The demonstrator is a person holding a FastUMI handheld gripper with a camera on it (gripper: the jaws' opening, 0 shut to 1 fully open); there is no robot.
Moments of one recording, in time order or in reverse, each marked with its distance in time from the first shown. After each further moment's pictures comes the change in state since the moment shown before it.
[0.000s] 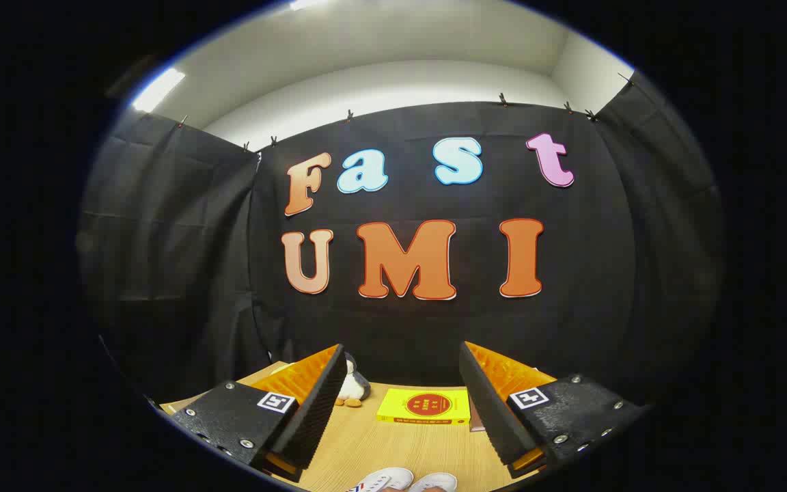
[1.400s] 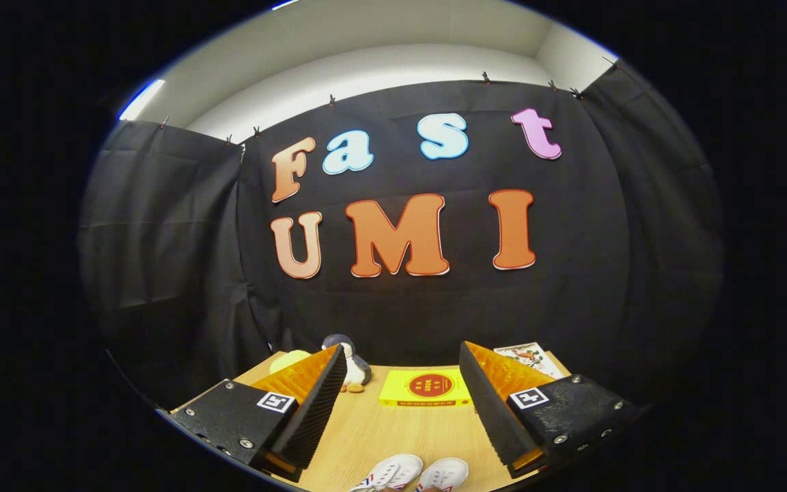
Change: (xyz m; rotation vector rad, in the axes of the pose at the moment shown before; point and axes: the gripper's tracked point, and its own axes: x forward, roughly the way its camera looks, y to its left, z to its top) arm -0.001 0.000 -0.043 0.097 0.126 -0.020
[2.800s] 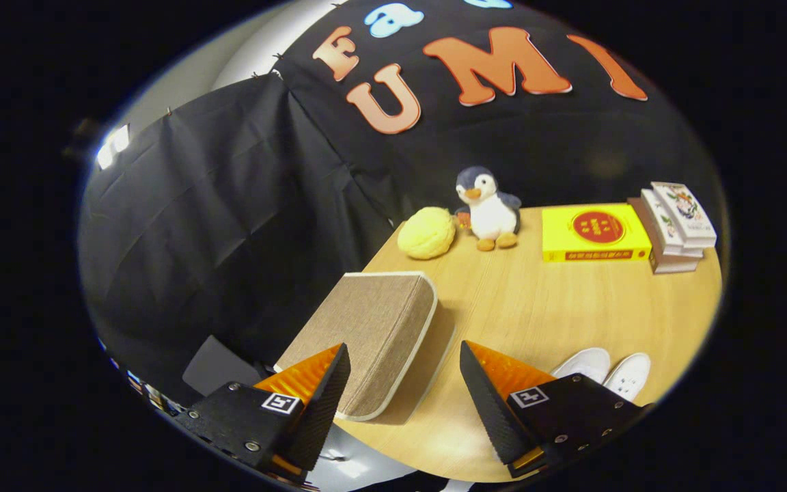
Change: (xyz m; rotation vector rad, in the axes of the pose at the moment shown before) arm 0.000 0.208 -0.222 0.233 0.695 0.512
